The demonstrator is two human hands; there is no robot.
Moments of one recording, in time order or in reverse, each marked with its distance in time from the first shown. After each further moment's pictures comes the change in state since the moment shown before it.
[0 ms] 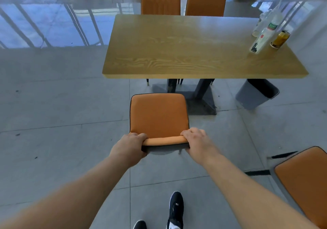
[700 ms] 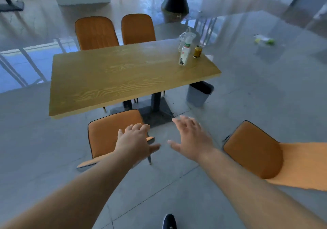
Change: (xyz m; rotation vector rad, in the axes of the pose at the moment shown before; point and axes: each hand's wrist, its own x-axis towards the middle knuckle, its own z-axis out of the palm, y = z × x) left_hand -0.005 0.180 -0.079 0.141 0.077 0.309; right_hand -0.128 0.038 -0.131 -0.104 0.298 0.236
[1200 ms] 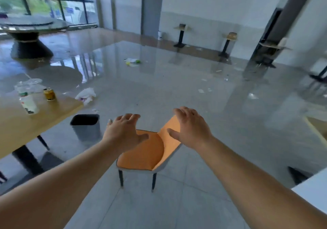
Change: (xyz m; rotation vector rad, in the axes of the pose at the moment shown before) left_hand -0.079 0.519 -0.021 0.074 0.159 0.777; right_hand -0.397 0.329 -0.200 -0.176 0.355 0.698
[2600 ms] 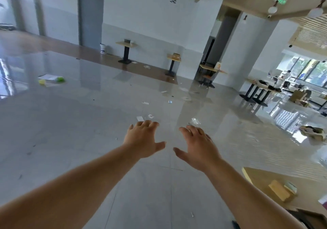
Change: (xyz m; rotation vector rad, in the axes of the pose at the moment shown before) left_hand 0.693 0.621 0.169 -0.122 0.031 0.405; right_hand 0.299 0.784 -0.029 -0.178 -0.026 0.274
